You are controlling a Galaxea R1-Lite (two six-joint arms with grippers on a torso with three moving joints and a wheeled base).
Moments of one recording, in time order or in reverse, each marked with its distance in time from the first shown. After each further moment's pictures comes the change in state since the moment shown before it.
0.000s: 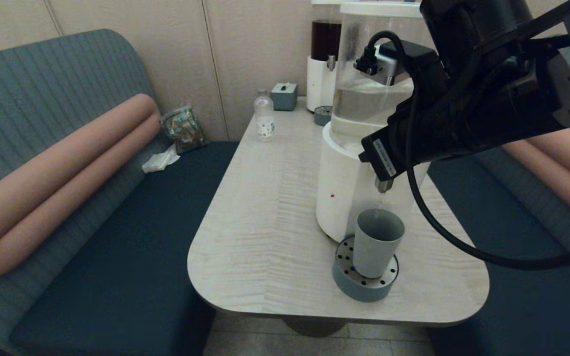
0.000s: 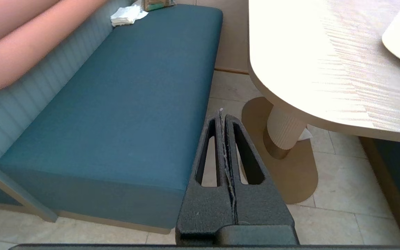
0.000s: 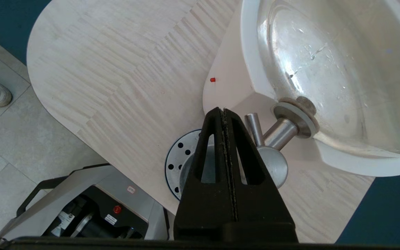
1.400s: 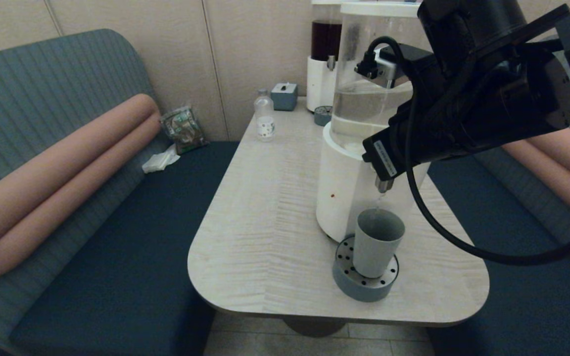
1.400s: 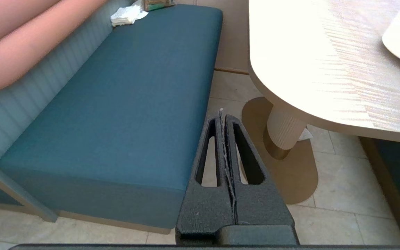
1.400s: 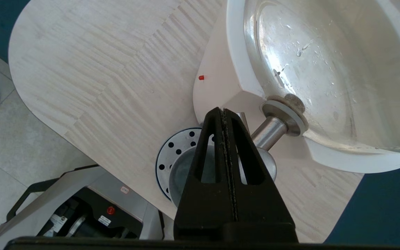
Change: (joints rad) left arm 0.000 0.000 0.000 0.000 0.000 -0.001; right arm -0.013 0.008 0.000 0.001 -0.030 -0.004
